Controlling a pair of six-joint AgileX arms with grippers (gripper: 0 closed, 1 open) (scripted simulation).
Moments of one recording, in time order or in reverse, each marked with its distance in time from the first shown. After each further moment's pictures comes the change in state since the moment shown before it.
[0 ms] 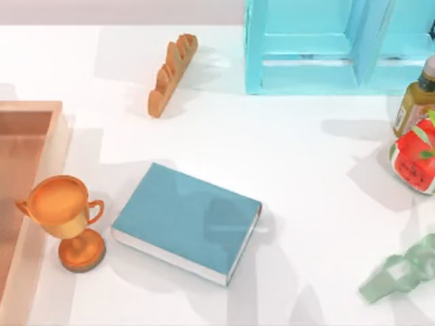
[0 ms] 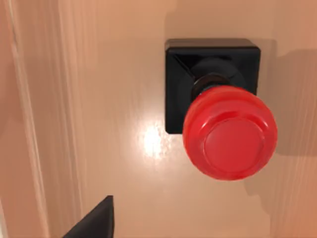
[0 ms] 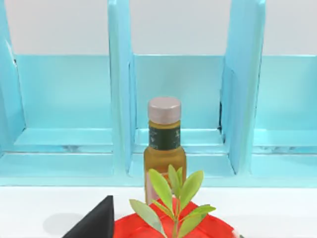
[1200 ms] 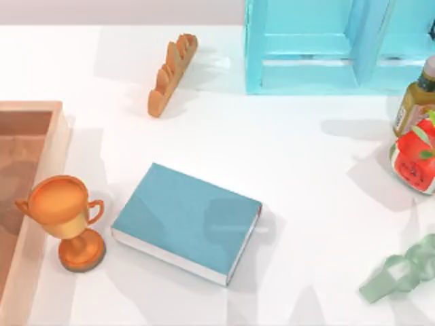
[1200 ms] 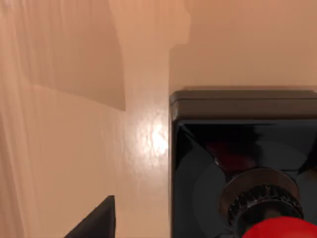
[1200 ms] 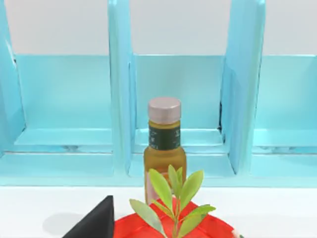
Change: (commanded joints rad) left arm 0.004 0.065 -0.316 0.381 0.000 0.005; right arm 0.000 0.000 0.000 0.000 0.000 0.000
